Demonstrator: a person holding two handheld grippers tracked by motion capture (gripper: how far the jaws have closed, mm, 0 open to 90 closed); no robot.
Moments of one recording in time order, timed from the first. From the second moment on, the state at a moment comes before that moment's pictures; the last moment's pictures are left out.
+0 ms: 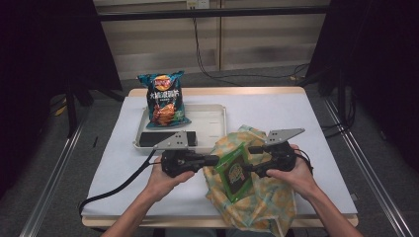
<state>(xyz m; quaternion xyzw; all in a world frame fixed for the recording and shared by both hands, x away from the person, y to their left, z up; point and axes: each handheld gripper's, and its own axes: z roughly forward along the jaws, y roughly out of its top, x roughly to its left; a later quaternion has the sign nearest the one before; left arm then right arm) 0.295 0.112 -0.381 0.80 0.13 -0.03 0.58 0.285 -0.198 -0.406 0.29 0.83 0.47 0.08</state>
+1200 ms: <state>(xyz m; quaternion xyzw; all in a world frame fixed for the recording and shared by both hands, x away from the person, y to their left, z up) 0.303 0.113 -0.388 0.82 0.14 -0.02 0.56 0.276 -0.205 -0.406 0.20 0.85 0.49 0.03</state>
